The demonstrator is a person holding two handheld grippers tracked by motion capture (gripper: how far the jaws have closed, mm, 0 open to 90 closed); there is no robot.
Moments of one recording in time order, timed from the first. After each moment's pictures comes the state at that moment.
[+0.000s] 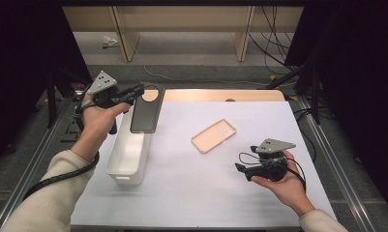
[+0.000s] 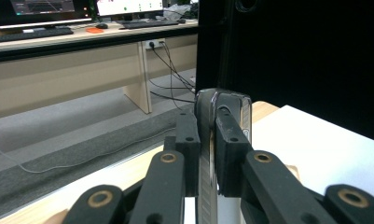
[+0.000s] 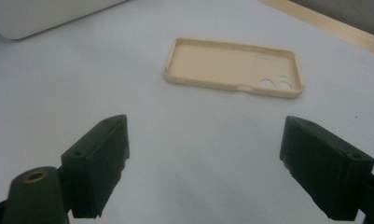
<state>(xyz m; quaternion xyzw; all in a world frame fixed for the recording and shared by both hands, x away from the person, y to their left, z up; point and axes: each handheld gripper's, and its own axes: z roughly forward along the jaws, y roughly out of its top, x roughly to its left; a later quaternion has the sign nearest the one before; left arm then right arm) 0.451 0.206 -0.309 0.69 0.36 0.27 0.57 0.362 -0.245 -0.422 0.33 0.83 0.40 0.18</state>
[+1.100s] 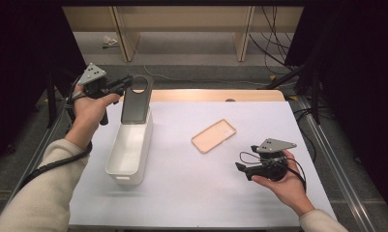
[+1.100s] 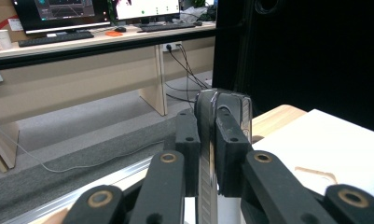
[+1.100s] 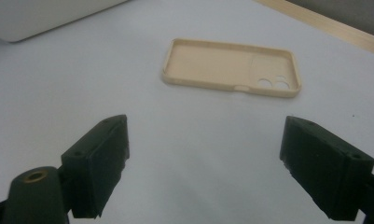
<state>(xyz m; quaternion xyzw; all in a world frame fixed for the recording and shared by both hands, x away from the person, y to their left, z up) 0.480 0.238 -0.308 0.68 0.37 0.30 0.56 0.363 -0.247 -0.422 0.34 0.83 0.41 0.18</state>
